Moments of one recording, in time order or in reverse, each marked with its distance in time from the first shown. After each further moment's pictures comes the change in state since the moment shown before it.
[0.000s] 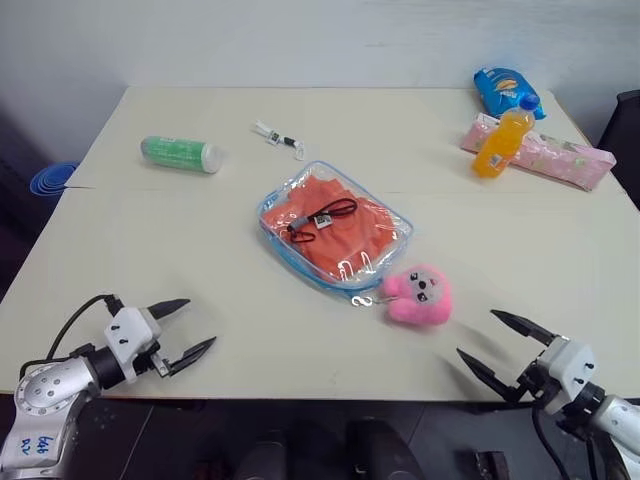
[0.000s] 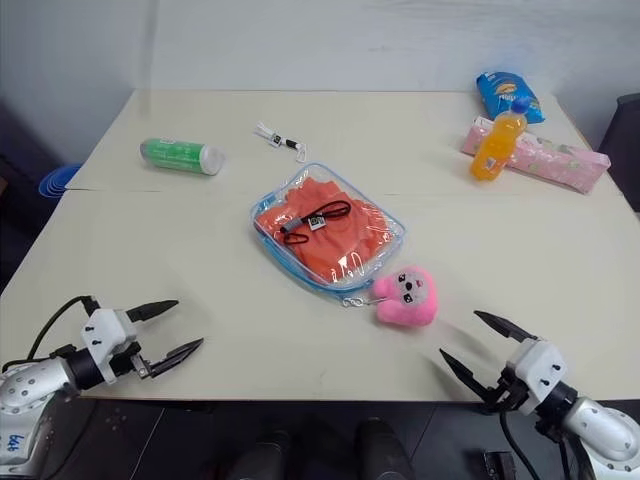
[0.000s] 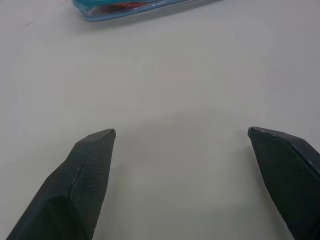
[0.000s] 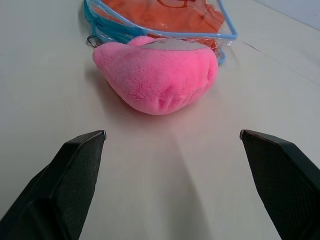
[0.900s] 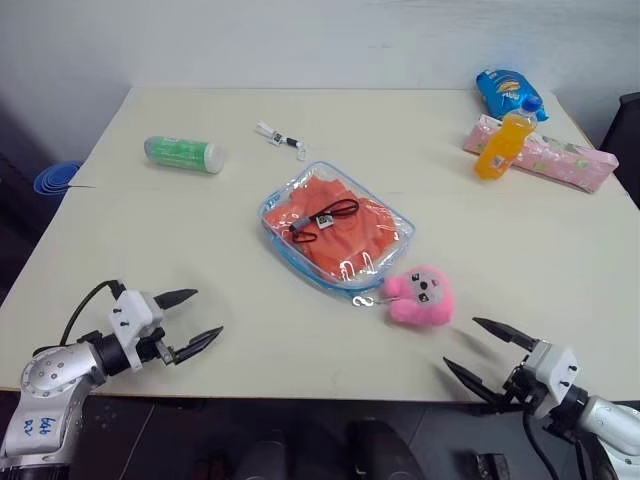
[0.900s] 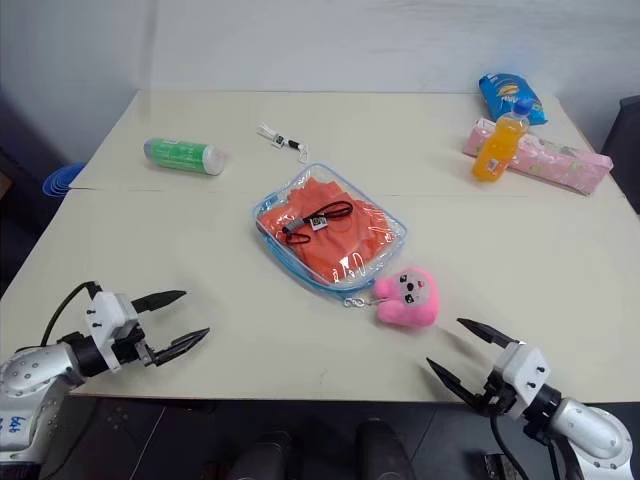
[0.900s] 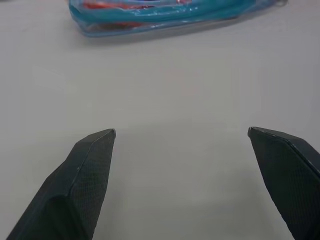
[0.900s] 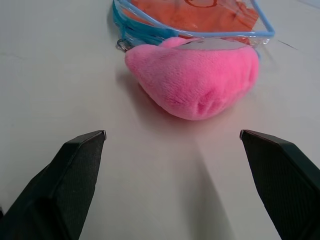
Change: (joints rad) left arm -0.091 0.003 -0.002 -0.053 -0.087 0.183 -0.042; right arm 0.003 0.020 0.055 -0.010 0.004 0.033 0.054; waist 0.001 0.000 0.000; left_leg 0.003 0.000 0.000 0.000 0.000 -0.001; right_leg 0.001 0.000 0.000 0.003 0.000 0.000
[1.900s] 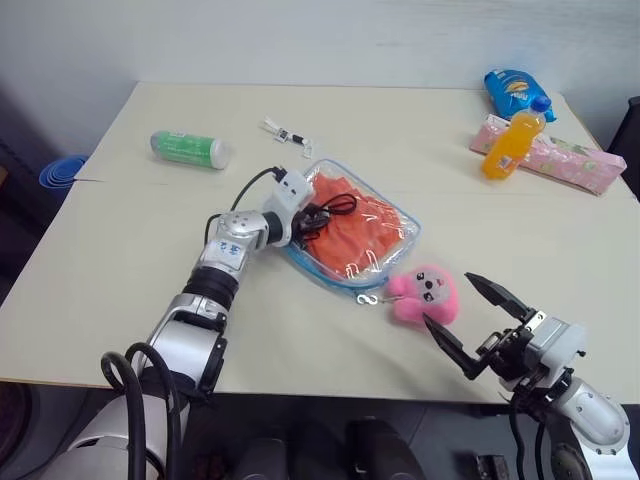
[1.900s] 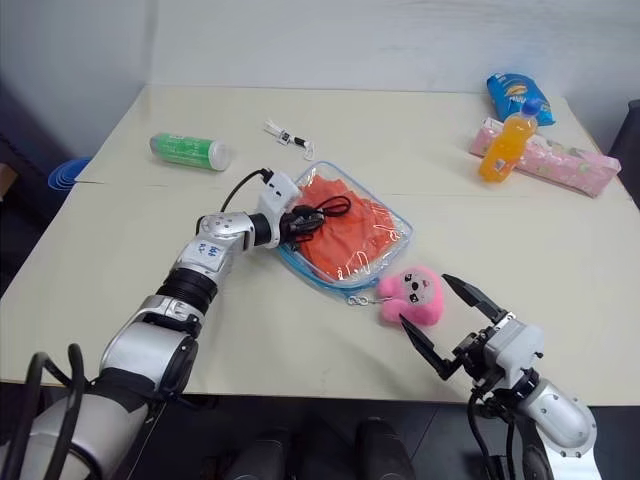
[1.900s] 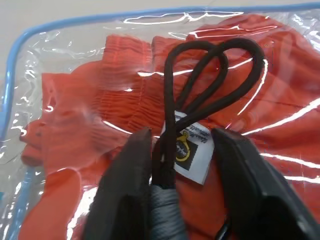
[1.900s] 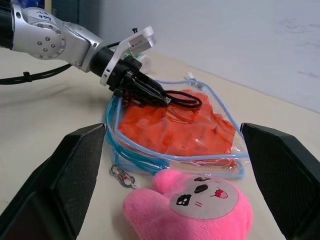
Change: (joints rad) left arm -1.114 -0.432 -0.406 0.978 0.344 0.025 0.302; right arm -0.066 0.151 0.053 -0.271 0.060 0.033 -0.180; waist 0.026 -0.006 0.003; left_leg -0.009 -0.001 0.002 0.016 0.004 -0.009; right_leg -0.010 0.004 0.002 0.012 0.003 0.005
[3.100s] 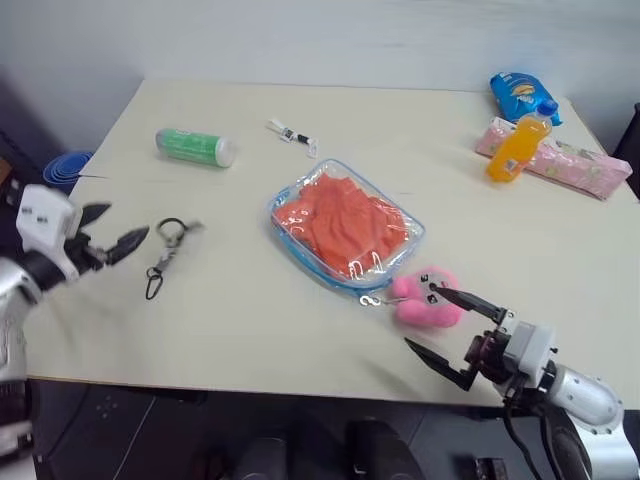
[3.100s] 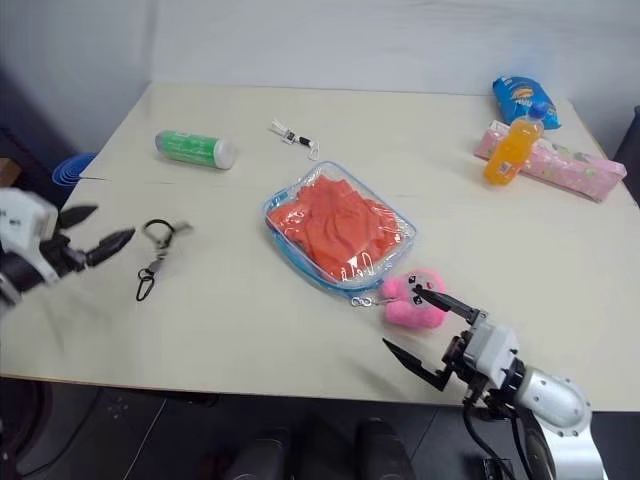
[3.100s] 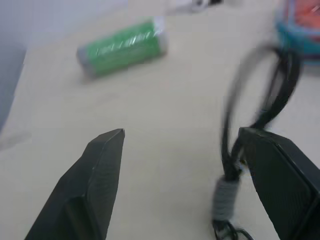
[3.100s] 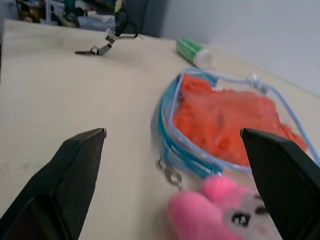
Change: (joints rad) left arm 0.649 0.659 0.475 -0.676 -0.256 0.083 -0.191; right arm -0.031 -0.110 0.036 0.077 -0.004 -0.023 0.187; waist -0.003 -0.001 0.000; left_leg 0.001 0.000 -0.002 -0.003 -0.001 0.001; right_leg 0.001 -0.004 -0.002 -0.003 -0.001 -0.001
